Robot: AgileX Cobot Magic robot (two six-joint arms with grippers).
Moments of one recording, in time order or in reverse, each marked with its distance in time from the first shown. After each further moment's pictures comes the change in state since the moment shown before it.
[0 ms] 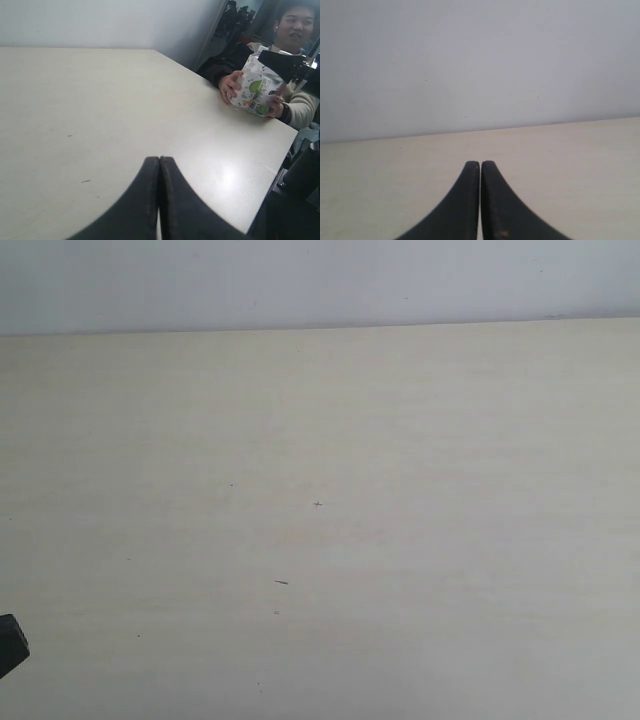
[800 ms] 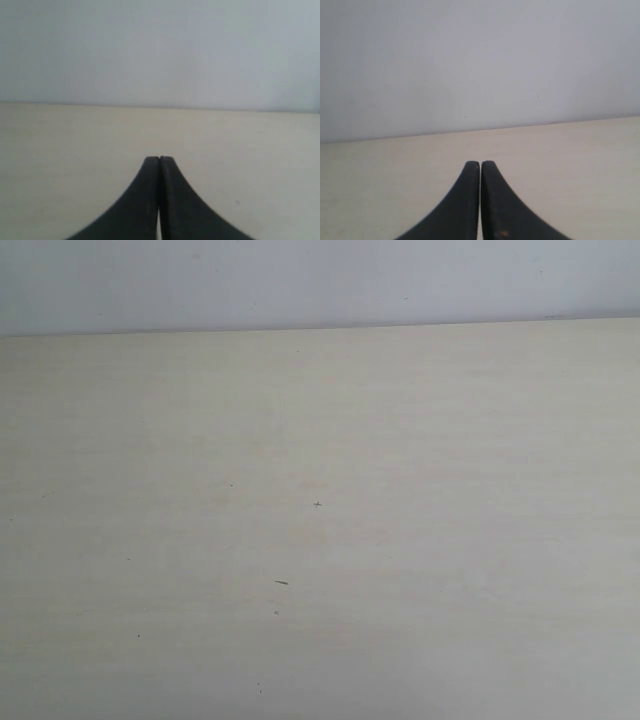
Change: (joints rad) left arm 0.570 -0.023 0.000 0.140 -0.044 0.023; right arm 0.000 0.000 0.000 0.000 0.001 0.000
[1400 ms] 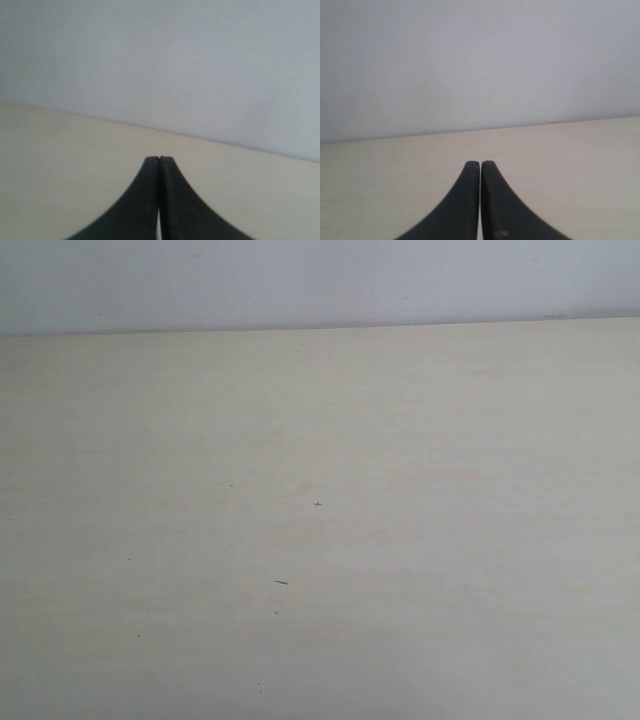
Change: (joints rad) left arm 0.295 0.000 0.000 -0.037 -0.051 -0.004; right arm 0.000 0.000 0.000 0.000 0.000 0.000
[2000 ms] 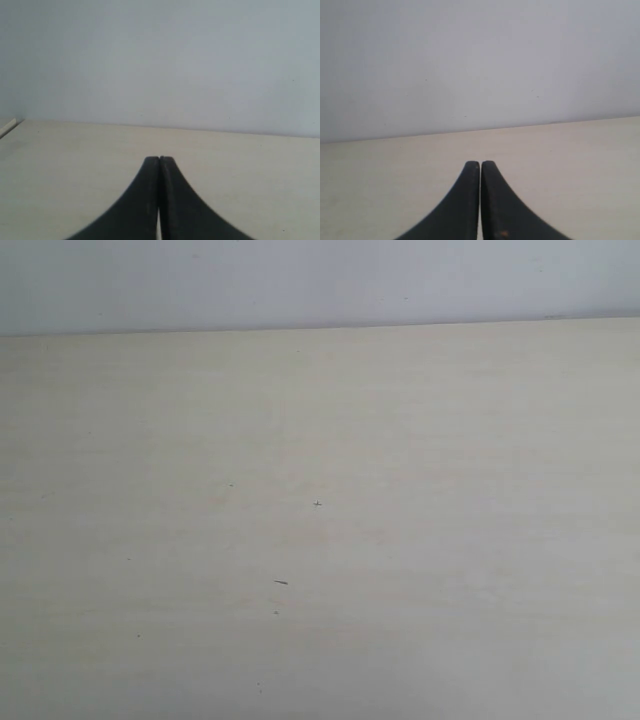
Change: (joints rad) left arm 0.009 0.000 0.000 0.320 0.003 -0.156; right arm 0.000 0.000 0.000 0.000 0.000 0.000
